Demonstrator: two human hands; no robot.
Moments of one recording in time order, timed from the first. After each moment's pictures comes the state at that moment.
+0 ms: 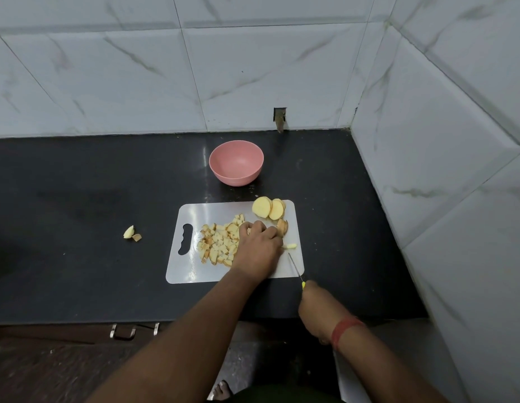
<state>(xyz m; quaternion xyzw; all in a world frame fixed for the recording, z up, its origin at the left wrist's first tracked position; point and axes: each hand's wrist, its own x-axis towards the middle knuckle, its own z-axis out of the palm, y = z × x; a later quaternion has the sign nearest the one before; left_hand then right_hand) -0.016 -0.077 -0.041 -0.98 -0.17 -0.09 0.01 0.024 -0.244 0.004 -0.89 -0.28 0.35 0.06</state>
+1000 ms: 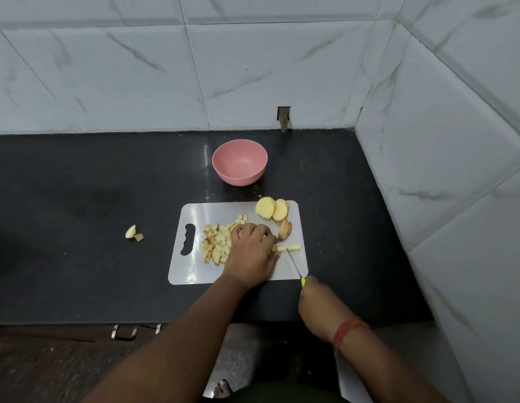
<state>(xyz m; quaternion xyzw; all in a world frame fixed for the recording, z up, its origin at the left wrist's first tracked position) -0.037 -0.062 -0.054 -0.97 -0.21 -0.14 -0.05 0.024 -0.235 0.006 -0.89 -0.30 0.34 0.07</state>
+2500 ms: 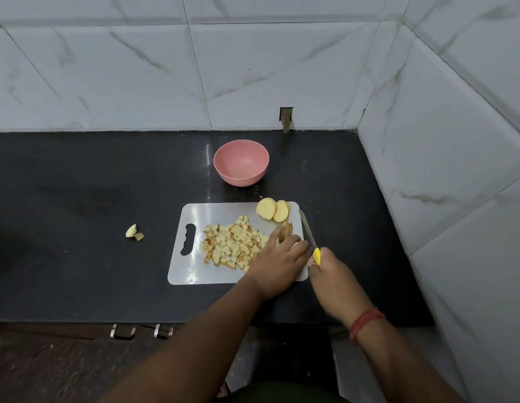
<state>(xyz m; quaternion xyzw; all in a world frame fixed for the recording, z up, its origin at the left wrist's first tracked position) -0.012 -0.092 -0.052 -0.99 0.02 -0.14 0.05 0.048 -0.233 0.053 -0.88 -0.27 0.29 0.28</state>
